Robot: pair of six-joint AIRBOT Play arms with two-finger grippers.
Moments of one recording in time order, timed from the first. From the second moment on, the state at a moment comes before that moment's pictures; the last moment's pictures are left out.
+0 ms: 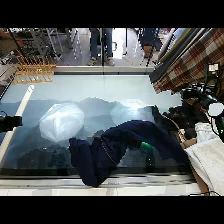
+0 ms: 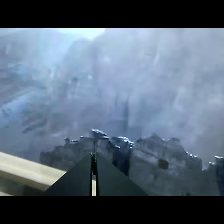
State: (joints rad) left arm 0.19 -1.01 1.19 1.72 -1.25 -1.63; right arm -0.25 -1.17 1.17 -1.22 0.35 0.95
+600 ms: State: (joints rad) left arm 0.19 -1.02 1.19 1.72 -1.20 -1.63; right arm -0.25 -1.17 1.17 -1.20 0.35 0.95
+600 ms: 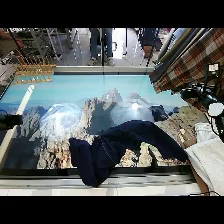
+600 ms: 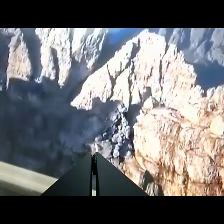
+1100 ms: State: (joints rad) left arm 0.19 -1.06 1.17 1.40 -1.20 -1.47; right arm -0.25 -1.14 1.17 -1.06 0.76 1.01
